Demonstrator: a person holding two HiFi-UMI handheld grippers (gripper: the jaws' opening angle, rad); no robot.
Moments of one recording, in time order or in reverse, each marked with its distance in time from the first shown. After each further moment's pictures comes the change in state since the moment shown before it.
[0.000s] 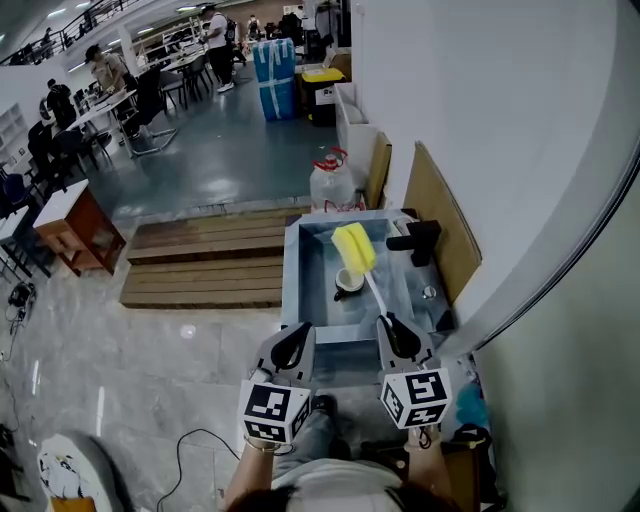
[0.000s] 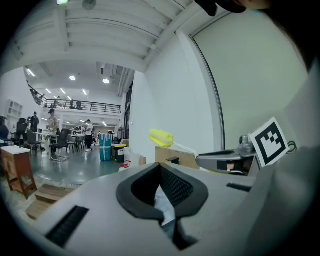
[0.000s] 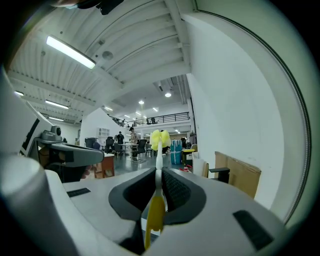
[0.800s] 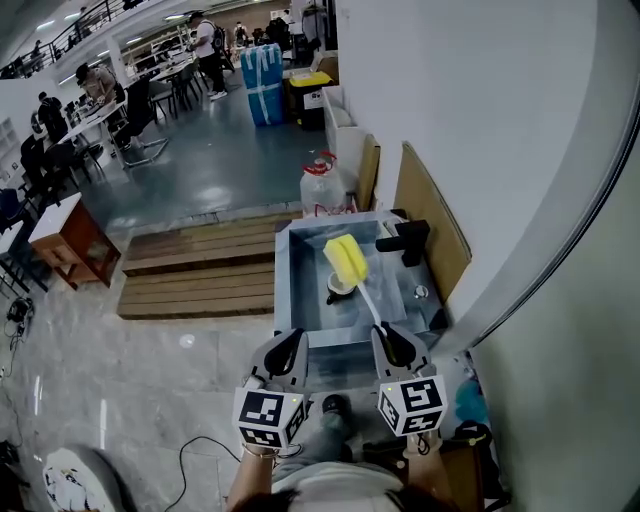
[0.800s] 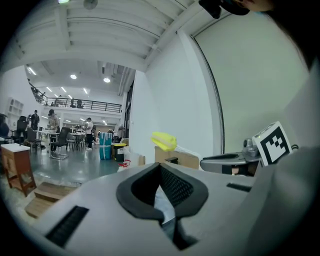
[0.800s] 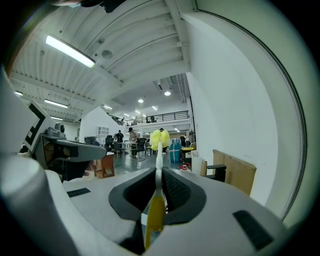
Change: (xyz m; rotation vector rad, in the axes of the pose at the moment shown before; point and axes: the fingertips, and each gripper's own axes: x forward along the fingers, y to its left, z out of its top) left arm 0.001 -0.006 0.001 -0.019 0.003 0.000; right arm -0.015 -0.004 -0.007 -0.003 0.020 -0.005
